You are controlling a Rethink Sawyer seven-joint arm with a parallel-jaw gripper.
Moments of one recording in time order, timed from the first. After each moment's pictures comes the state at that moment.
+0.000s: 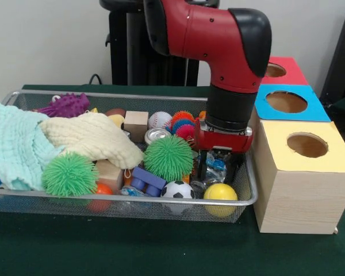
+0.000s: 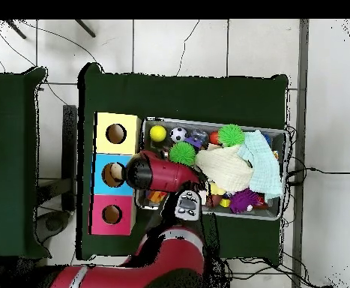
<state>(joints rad) 0.04 -0.32 -0.18 1.56 0.16 0.13 1.59</state>
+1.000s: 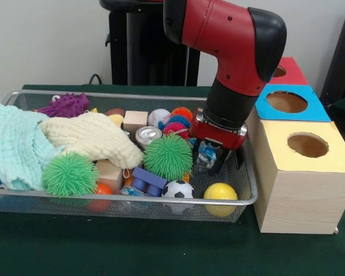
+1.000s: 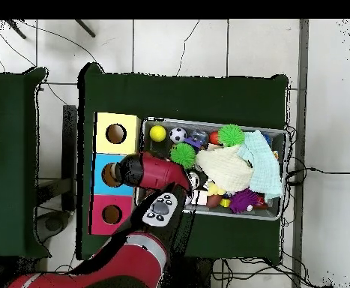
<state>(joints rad) 0.19 -0.23 -0.39 1.49 0.32 0.31 1.73</state>
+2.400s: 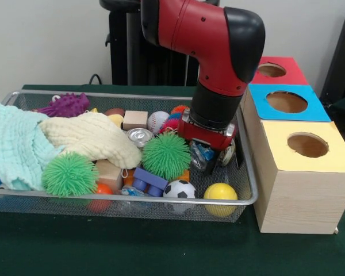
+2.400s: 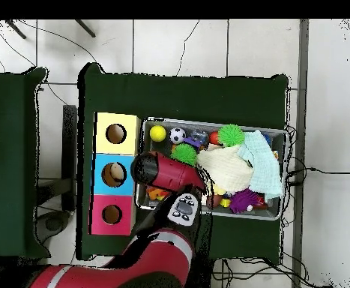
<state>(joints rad) 0.08 -0.28 -0.29 1.54 0.32 0.30 1.73</state>
